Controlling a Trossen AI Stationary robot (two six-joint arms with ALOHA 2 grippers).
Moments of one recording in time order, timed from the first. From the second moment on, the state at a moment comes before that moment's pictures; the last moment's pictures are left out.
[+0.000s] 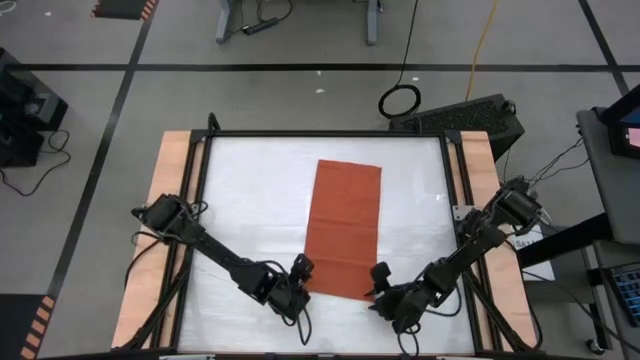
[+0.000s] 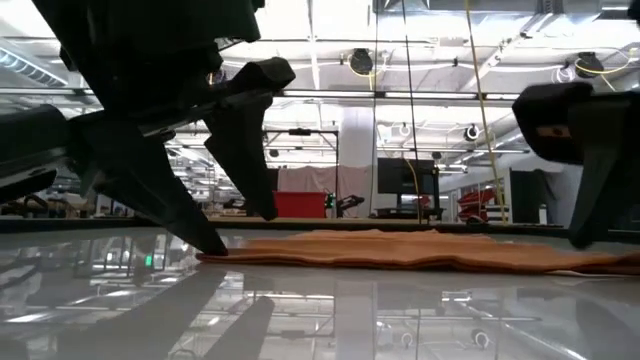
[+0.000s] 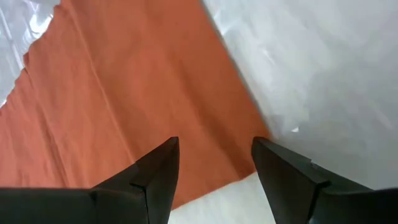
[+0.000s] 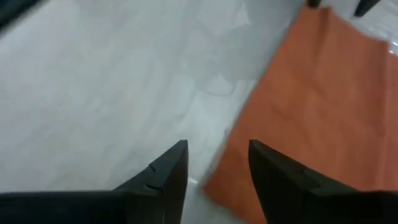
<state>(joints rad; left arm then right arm) -0.56 1.96 1.19 -0.37 -0.44 0.29 0.77 1.75 0.75 0.12 0.42 0.13</state>
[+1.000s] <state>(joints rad) -0.54 1.95 1.19 -0.38 -0.31 0.27 0.76 1.78 0.78 0.04 0.44 0.23</state>
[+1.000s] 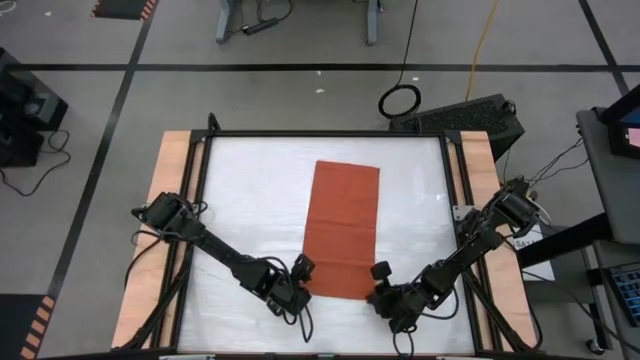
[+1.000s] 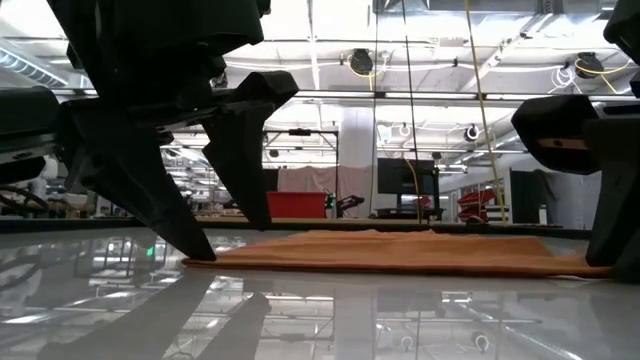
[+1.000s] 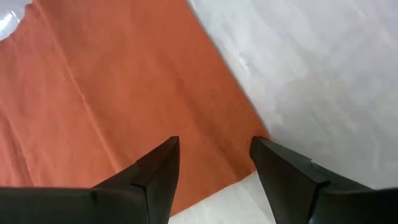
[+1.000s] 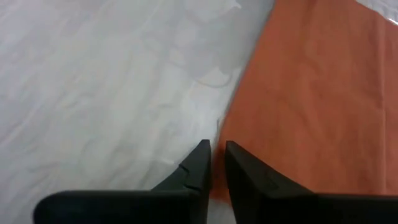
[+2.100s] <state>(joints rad) -0.53 1.85 1.20 -0.48 -0.18 0.22 0.74 1.78 0.78 0.10 0.36 0.34</state>
